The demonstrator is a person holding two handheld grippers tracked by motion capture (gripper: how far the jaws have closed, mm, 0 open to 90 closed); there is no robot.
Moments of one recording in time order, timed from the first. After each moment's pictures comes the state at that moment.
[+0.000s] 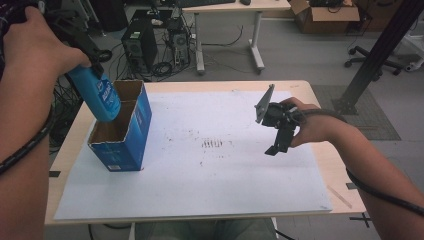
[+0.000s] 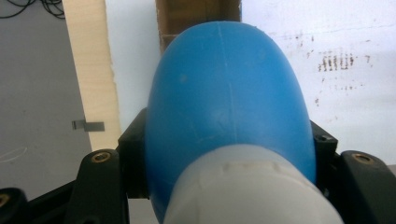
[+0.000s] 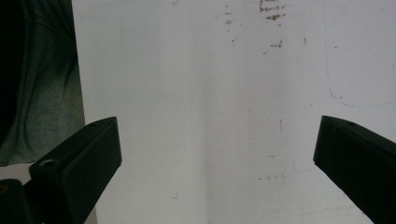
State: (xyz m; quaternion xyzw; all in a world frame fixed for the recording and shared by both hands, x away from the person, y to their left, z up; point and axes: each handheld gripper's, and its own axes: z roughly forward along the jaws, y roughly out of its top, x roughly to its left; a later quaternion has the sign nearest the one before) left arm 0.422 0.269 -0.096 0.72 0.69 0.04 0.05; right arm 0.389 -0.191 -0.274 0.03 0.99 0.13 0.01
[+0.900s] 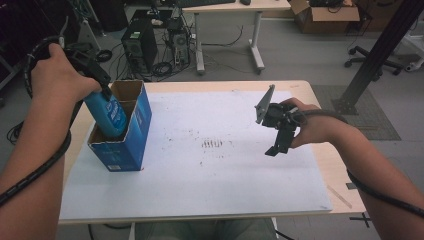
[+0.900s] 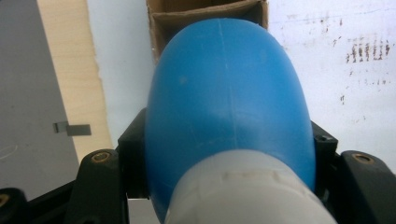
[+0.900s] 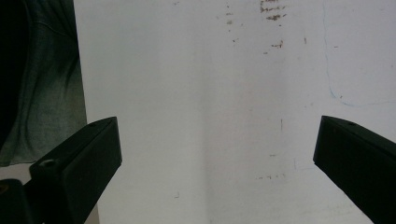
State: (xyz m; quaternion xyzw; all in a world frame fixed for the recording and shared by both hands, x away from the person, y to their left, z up) left arm 0.429 0.273 -0.166 0.72 0.69 0.02 0.04; right arm 0.387 -0.192 -0.273 0.03 0.99 0.13 0.02
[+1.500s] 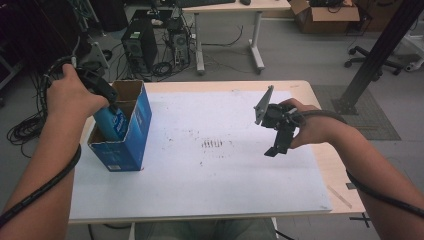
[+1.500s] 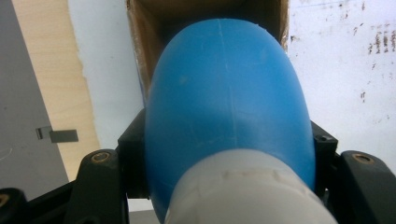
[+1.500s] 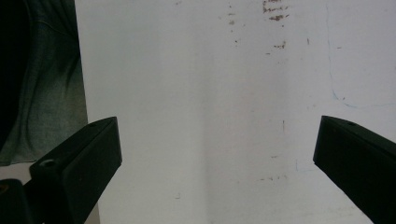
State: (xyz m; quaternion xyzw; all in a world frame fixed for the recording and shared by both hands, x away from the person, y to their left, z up) left arm 0.427 0.271 -0.209 0.73 0.68 0.01 0.04; right arm 0.385 -0.189 -0.274 0.02 0.99 0.13 0.01
